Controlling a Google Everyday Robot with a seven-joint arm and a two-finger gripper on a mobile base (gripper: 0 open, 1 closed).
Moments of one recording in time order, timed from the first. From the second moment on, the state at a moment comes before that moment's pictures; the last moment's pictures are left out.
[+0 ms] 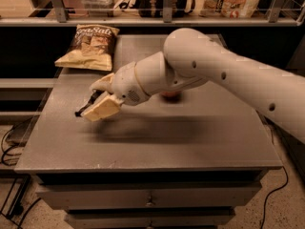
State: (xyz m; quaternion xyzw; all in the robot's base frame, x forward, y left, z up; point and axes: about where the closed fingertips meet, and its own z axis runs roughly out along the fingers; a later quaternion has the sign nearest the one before) arm 0.505 0.154 0.877 -0.62 0.59 0.35 0.38
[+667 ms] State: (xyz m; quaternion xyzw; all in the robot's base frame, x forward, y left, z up) arm 0.544 0.126 0.893 -0.60 0.61 0.32 0.39
